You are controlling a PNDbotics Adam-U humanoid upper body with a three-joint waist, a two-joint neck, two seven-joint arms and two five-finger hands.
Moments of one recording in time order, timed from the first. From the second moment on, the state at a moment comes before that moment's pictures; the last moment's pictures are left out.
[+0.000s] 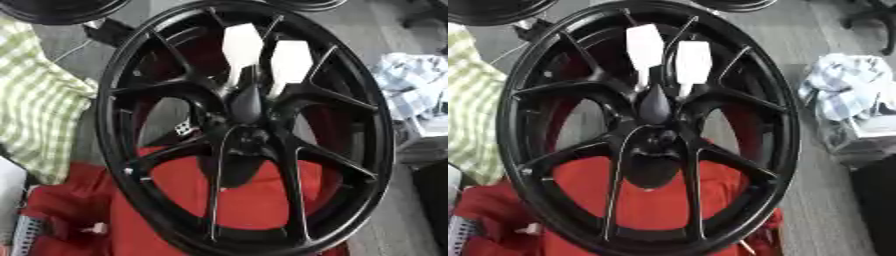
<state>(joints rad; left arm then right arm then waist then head) -0.15 0.46 0.16 -1.98 0.25 -0.01 0.25 0.09 -1.15 -0.33 -1.99 -0.39 -0.48 -0.09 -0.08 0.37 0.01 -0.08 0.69</state>
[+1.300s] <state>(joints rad) -0.17 0.47 0.15 -1.98 0.25 0.00 0.24 -0.06 -1.22 -0.15 -1.99 -0.17 -0.48 0.10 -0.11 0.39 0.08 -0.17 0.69</state>
